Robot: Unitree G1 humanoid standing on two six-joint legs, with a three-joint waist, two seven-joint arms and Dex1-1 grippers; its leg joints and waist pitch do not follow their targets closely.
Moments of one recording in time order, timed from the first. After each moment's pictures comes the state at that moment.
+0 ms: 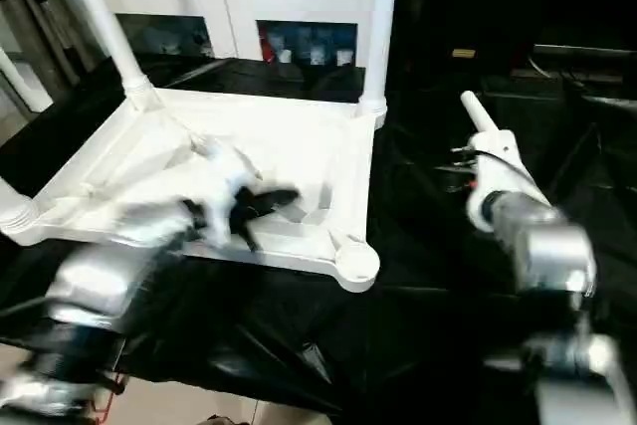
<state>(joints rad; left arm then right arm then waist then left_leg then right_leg) -0.42 0.29 -0.13 -0.04 -0.17 0.48 -0.83 -0.60 -0.54 -0.14 0.49 0.08 0.69 0.40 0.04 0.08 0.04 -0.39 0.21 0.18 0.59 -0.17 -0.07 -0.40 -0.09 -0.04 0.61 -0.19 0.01</state>
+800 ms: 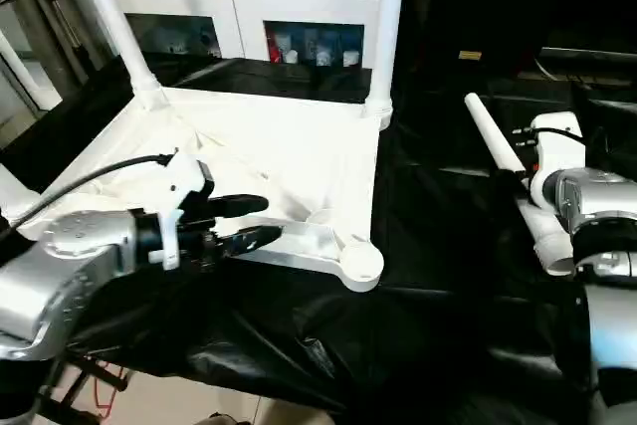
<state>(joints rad) -0.32 0.43 -0.13 -0.31 -0.29 0.70 -0.89 -0.90 -0.68 -0.11 1.17 0.00 0.45 0.47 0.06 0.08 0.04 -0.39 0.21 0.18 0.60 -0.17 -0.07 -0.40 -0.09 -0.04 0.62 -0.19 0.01</state>
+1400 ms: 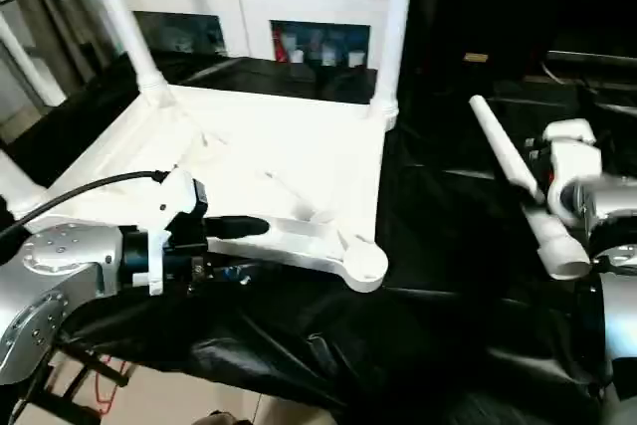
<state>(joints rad) -0.28 0.49 -0.14 -0.42 -0.40 0.80 -0.93 -0.94 -0.73 -0.07 1.33 -0.07 0.46 0.56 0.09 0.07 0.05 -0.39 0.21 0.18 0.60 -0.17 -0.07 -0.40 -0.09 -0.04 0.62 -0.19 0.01</state>
